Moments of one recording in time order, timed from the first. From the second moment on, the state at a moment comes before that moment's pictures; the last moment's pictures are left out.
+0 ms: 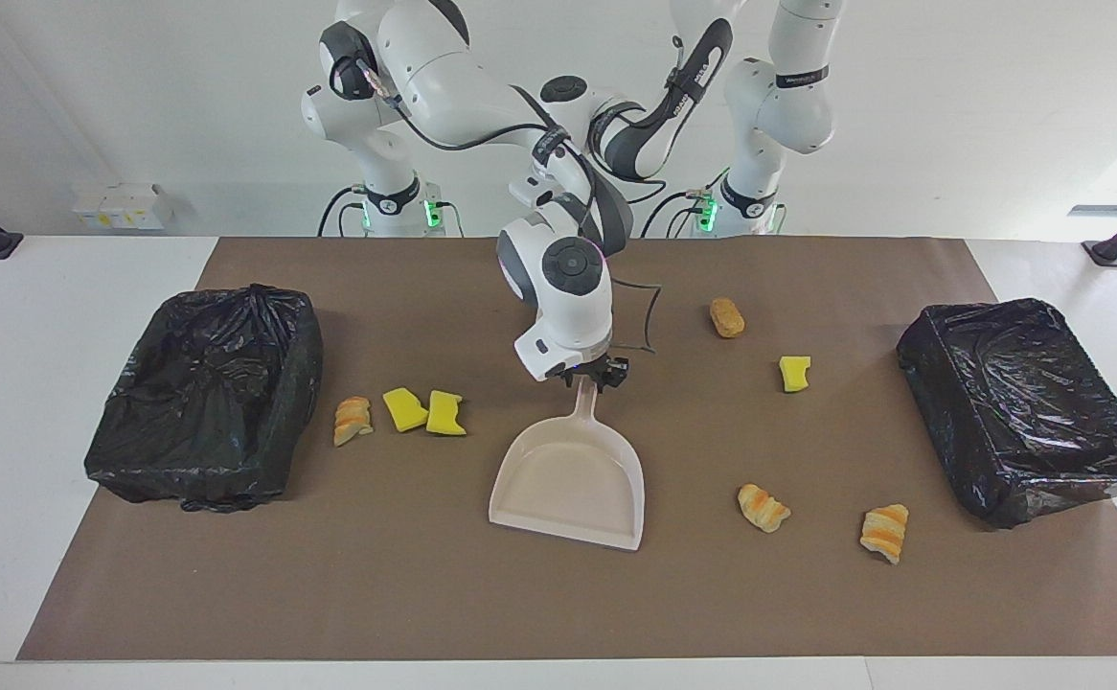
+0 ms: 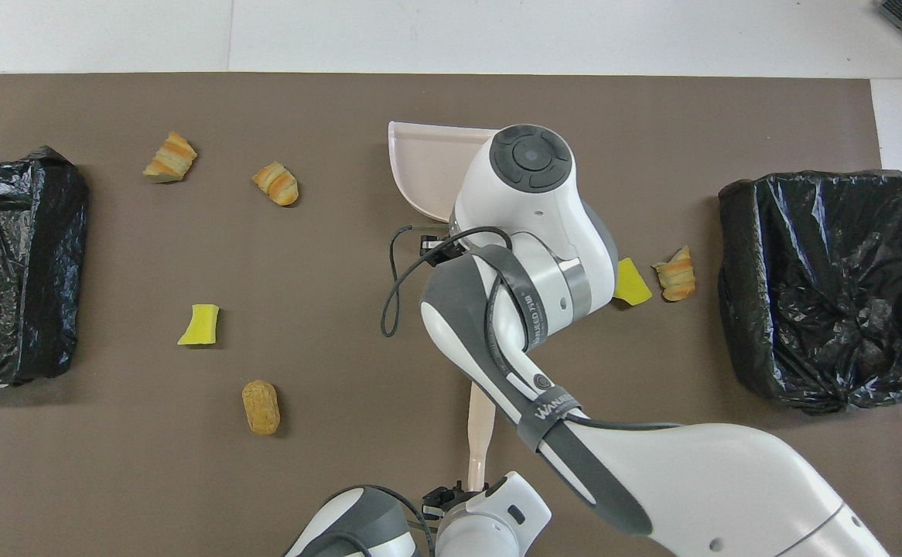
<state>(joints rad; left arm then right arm) -1.07 -0.01 -0.05 -2.36 0.08 2.44 -1.05 0.46 0.51 0.03 -1.44 0.16 1.92 0.48</state>
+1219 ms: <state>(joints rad) -0.91 -0.16 -0.02 -2.33 0.09 2.21 -1.03 0.31 0.42 0.02 -1.51 -0.17 1.75 -0.81</state>
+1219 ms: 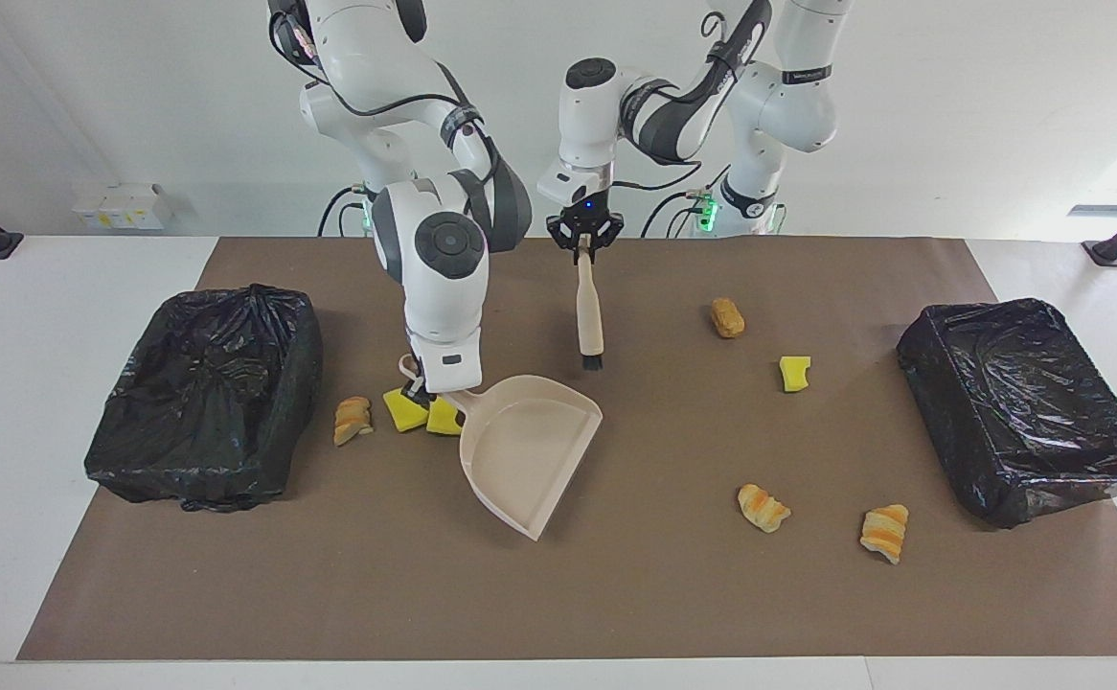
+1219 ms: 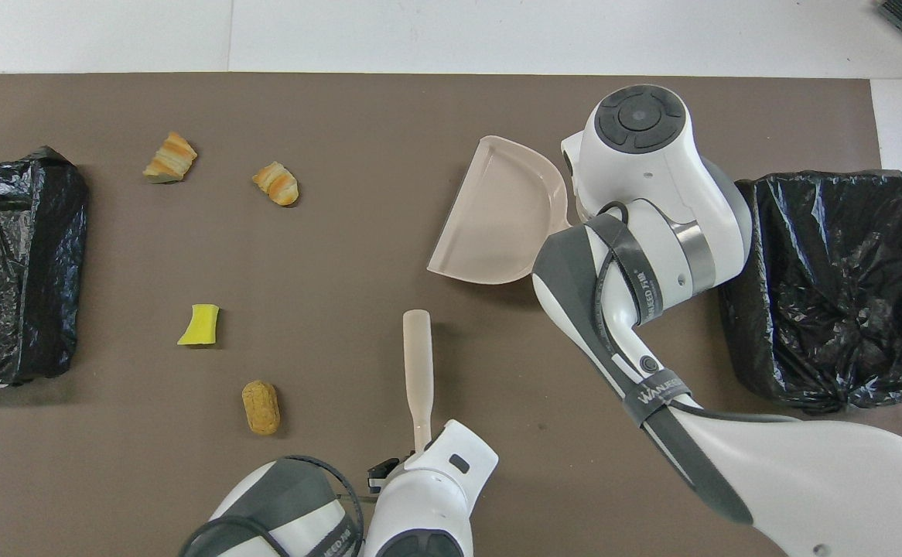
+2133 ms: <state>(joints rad) -0.30 -0.20 -0.02 -2.32 0.09 2.19 -0.26 0.42 0.41 0.03 -1.67 -0.13 1.84 -0.93</state>
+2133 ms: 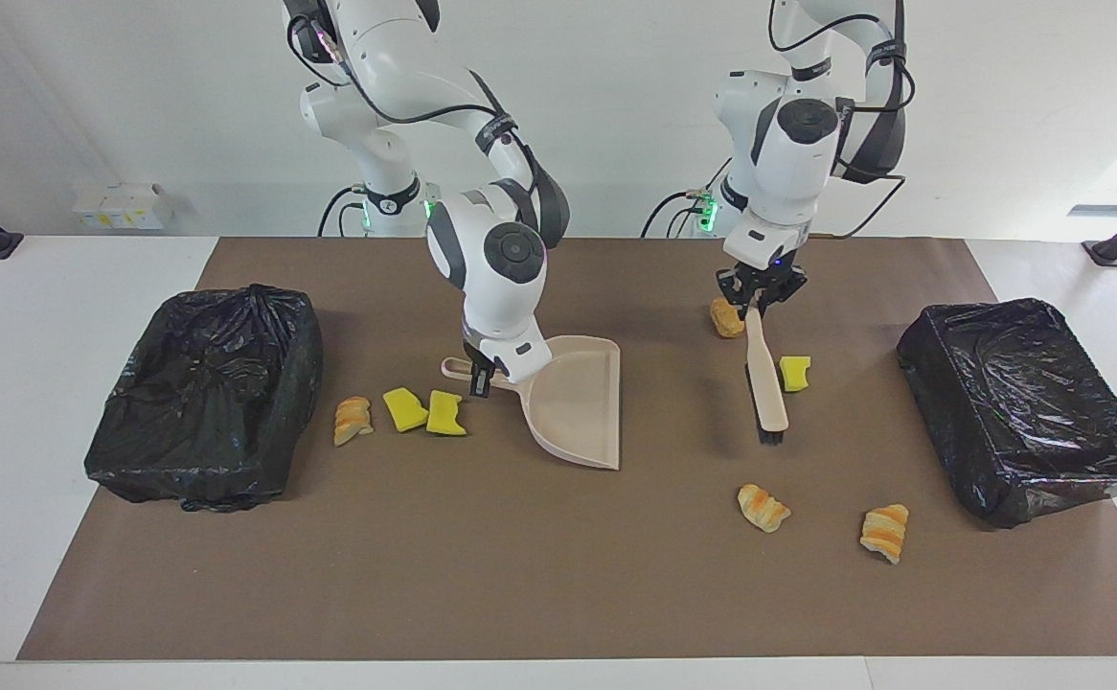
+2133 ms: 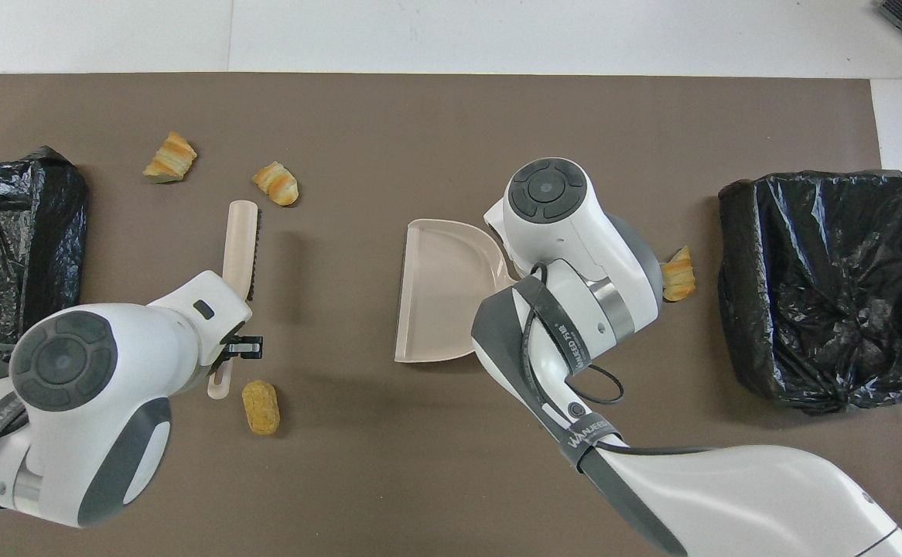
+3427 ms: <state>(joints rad) -0.13 0.41 -0.02 -1.66 0.06 2.05 0.62 0.45 0.37 0.03 -1.77 -0.14 1.95 -0.90</state>
